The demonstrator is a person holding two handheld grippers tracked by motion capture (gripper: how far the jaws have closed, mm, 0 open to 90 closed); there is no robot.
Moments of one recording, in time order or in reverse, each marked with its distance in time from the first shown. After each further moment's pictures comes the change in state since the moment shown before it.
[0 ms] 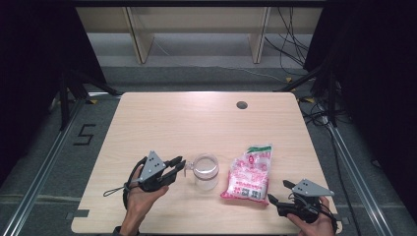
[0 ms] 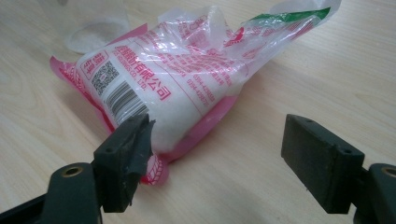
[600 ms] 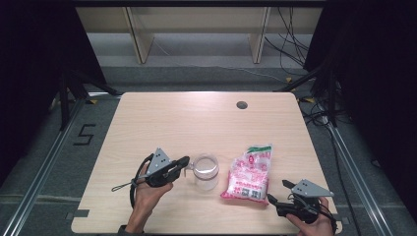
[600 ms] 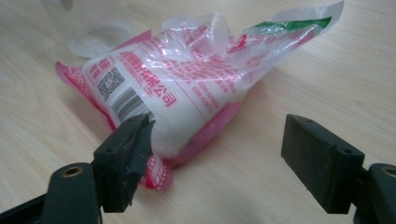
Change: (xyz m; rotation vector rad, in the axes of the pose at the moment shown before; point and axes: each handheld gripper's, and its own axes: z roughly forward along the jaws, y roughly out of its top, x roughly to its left) left arm 0.001 -0.006 0.020 0.028 -0.034 -0.048; right arm 0.004 0.002 -0.001 -0.008 -0.002 -0.011
